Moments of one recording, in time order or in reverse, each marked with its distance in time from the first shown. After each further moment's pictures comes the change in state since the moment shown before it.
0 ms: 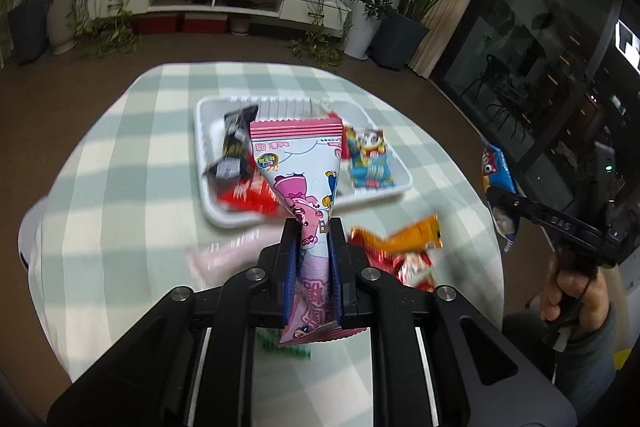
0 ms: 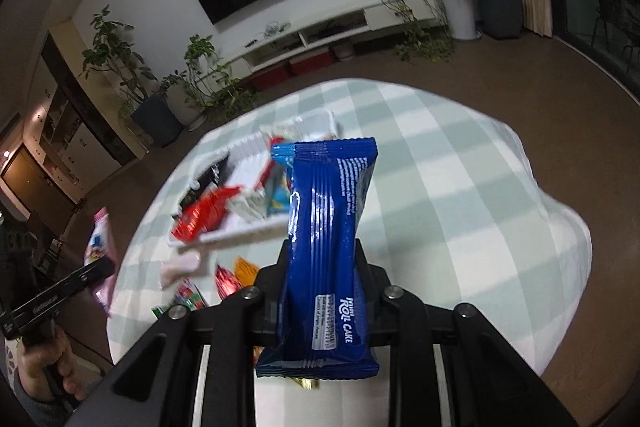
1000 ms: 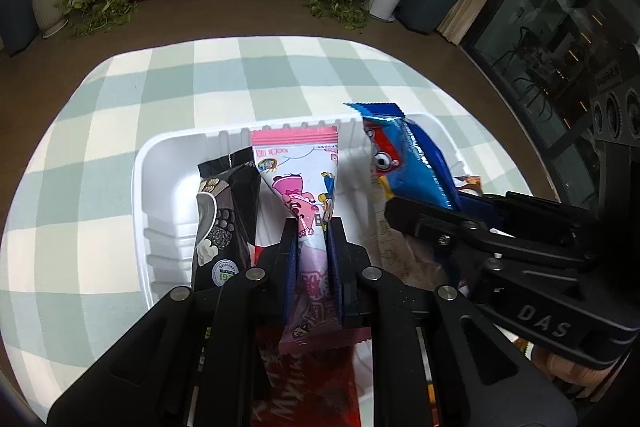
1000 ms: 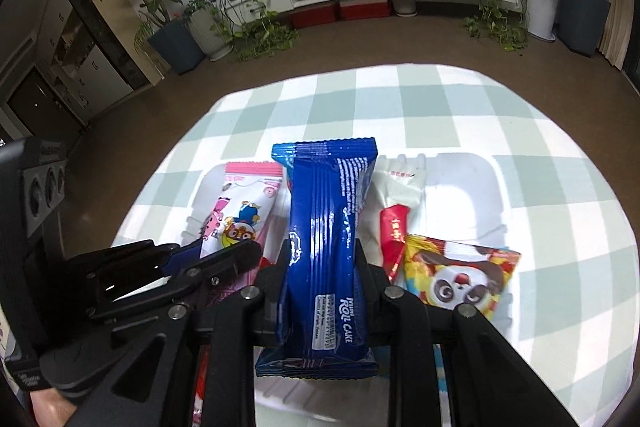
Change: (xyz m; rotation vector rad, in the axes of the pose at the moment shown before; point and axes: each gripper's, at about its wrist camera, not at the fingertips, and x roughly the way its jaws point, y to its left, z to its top) left arm 0.200 0.053 0.100 -0.031 0.175 0.067; right arm 0.212 0.101 0.098 -0.184 0.255 0.031
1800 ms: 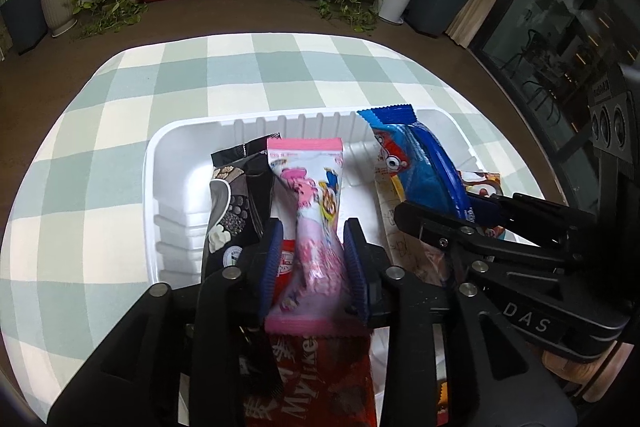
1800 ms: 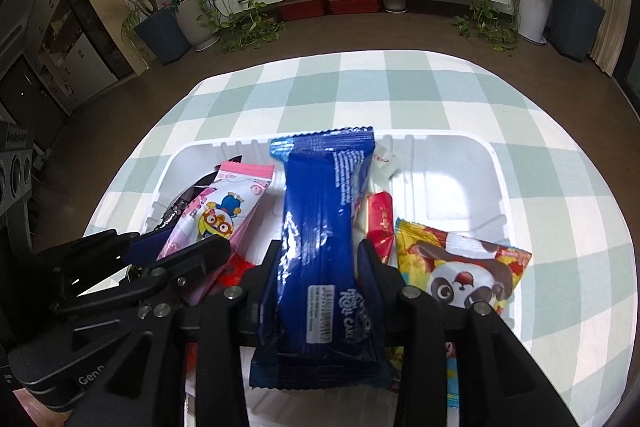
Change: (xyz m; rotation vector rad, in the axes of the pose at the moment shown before) left arm -0.002 0.003 -0.009 -0.009 -0.015 0.031; right arm 0.014 -0.005 -0.010 -0.019 0.010 -0.069
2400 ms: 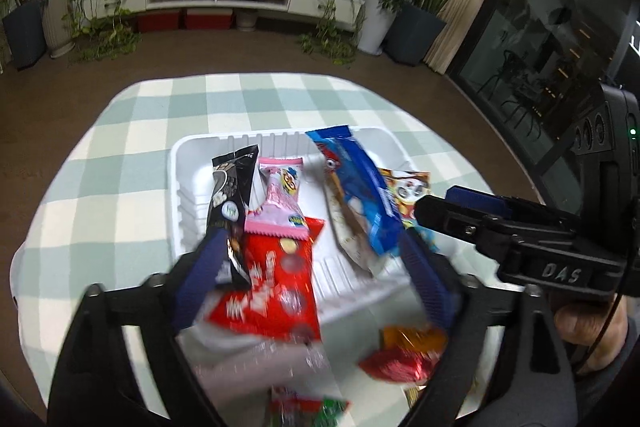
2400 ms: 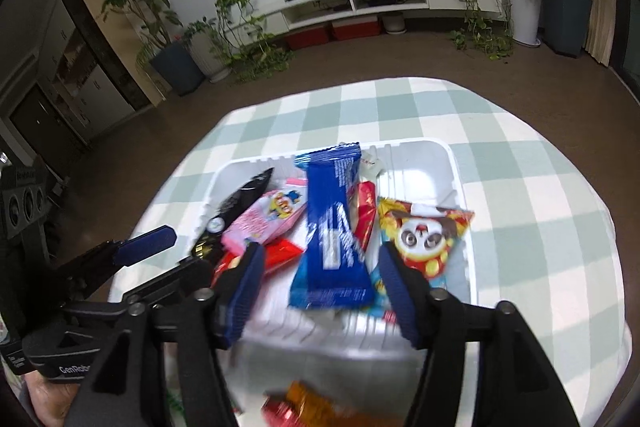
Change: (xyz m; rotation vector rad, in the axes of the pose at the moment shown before) left arm -0.102 -0.028 -0.045 0.025 -0.146 -0.051; right arm -0.083 -0.007 -0.029 0.057 -0.107 0.080
